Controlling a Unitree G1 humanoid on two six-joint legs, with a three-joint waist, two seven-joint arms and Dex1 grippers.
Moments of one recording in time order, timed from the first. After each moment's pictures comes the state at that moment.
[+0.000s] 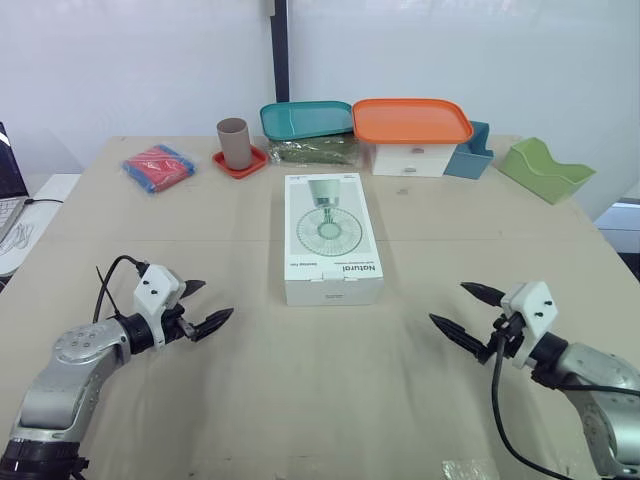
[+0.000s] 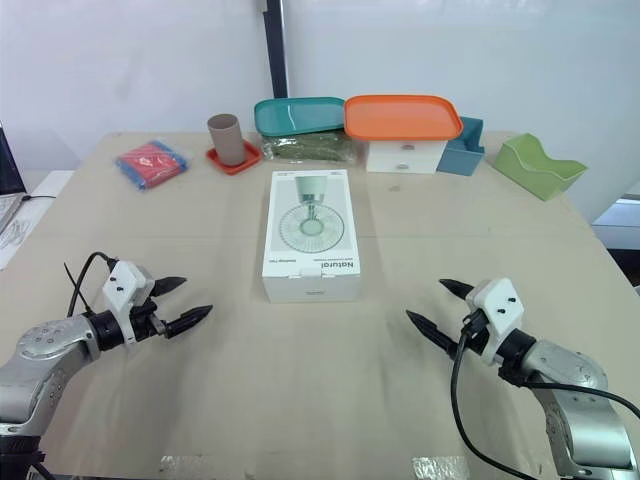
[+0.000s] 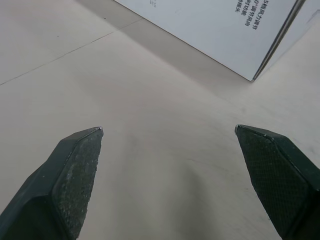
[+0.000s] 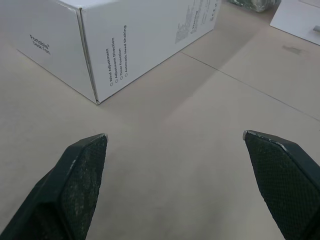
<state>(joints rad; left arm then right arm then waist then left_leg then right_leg) -0.03 0.64 0.15 -0.21 -0.39 0.41 -0.79 0.13 -0.67 -0.30 -0.23 0.39 0.20 0.82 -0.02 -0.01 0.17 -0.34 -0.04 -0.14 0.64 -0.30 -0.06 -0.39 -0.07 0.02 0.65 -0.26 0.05</state>
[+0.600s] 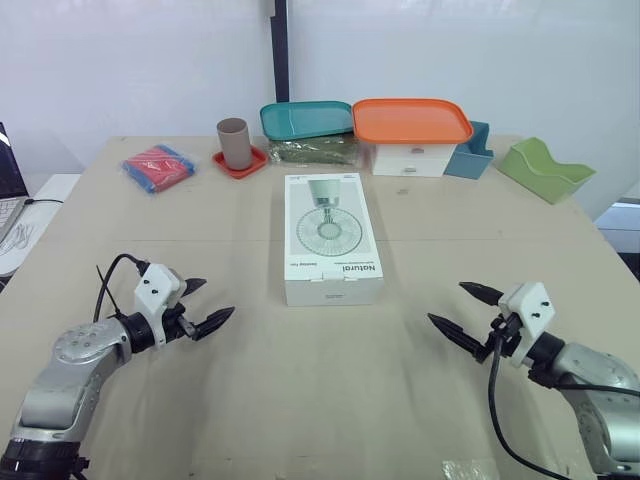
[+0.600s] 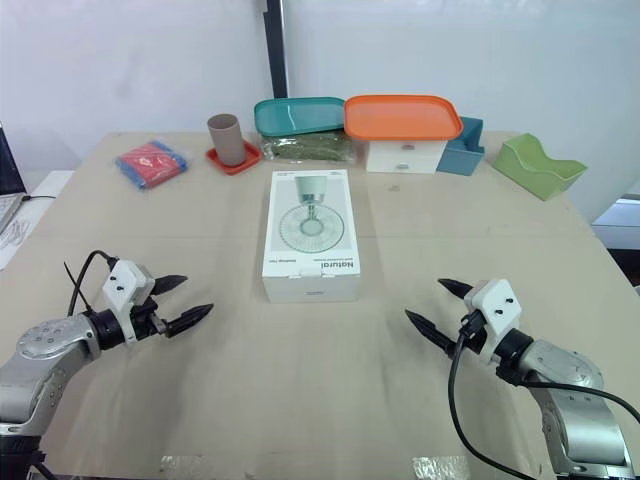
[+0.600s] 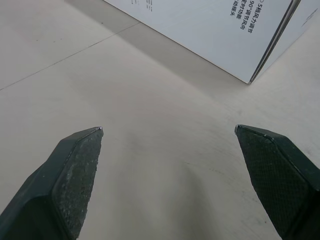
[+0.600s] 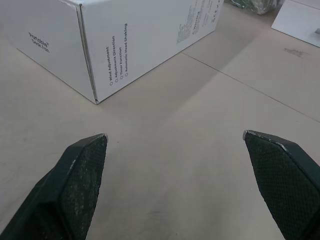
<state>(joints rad) -0.03 0.64 0.14 -0.22 -0.39 0.40 -0.79 0.11 -0.67 -0.28 -0.19 0.37 0.14 0.82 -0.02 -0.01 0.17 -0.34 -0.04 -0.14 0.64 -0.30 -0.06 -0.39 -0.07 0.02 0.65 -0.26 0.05</state>
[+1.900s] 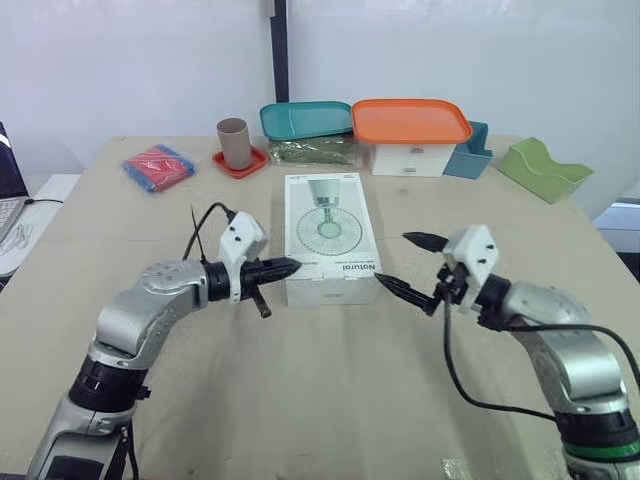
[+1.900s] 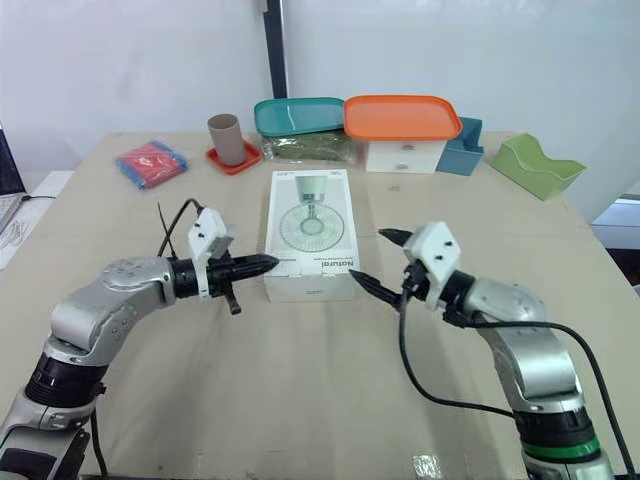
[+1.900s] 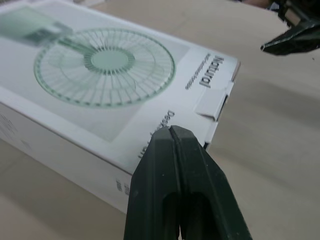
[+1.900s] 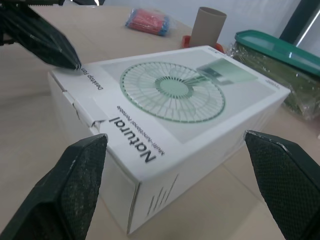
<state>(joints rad) -0.47 0.53 -0.13 -0.25 -0.48 0.73 -0.77 -0.27 -0.66 -0.05 -0.35 0.35 0.37 0.75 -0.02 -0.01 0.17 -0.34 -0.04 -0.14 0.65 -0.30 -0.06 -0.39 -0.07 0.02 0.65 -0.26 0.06</state>
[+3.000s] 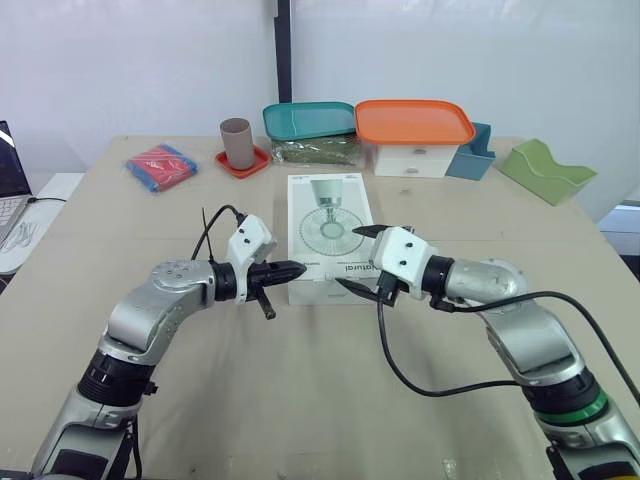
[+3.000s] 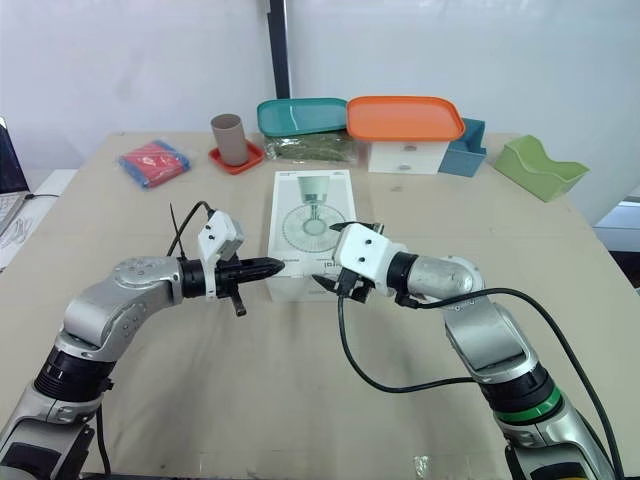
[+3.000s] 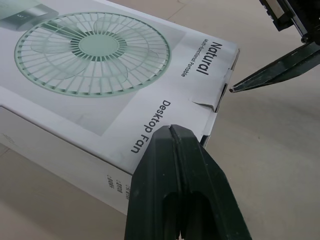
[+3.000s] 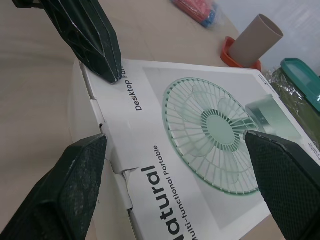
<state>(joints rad) -0.49 0.52 -0.16 -0.22 -0.45 0.70 -0.78 -0.46 -0.68 0.24 -0.39 0.07 0.40 0.76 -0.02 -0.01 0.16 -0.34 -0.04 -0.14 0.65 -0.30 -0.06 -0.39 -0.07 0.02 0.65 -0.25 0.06</state>
